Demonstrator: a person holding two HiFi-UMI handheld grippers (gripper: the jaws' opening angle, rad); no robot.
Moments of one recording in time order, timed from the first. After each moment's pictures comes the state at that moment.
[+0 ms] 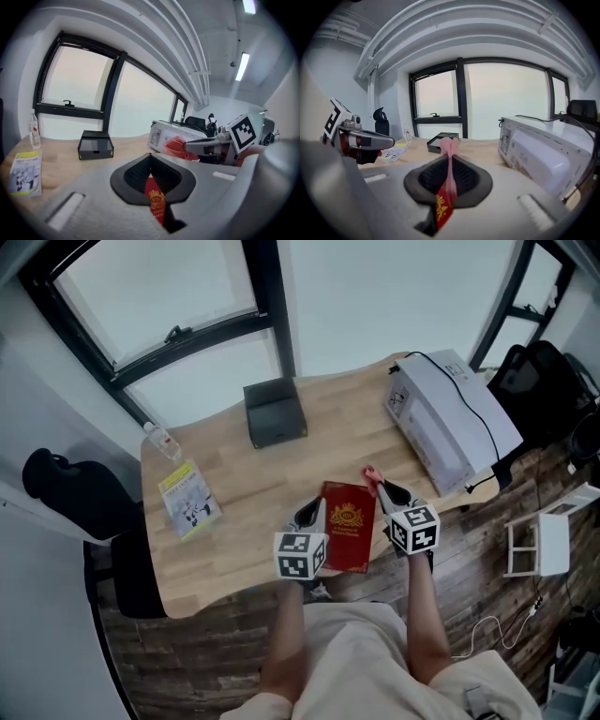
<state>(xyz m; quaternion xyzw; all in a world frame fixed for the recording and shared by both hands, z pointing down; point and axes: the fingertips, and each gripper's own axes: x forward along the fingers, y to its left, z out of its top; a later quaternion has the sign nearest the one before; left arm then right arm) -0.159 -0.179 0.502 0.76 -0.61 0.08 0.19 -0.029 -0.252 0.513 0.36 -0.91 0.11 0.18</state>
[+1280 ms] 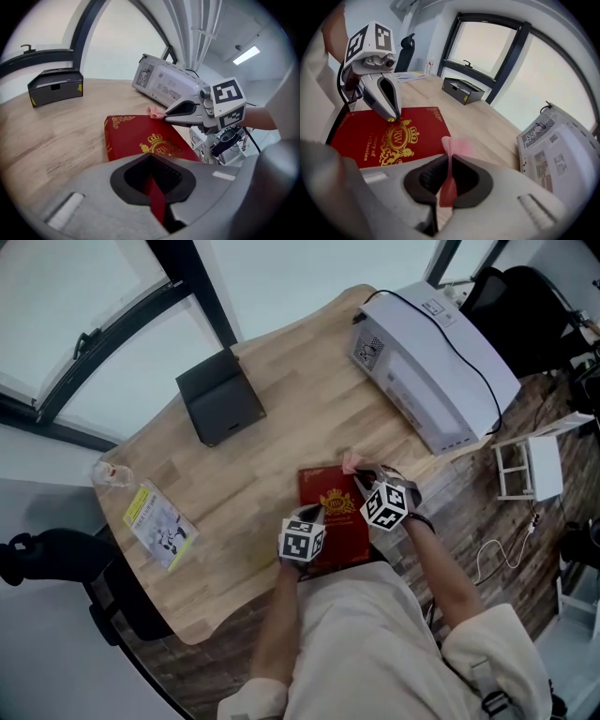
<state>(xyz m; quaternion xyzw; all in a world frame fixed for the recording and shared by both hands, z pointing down) -0.121 -0.218 0.713 0.80 -0.40 0.26 0.36 -0.040 -0.300 0.708 0.22 -0.84 -0.07 0.49</state>
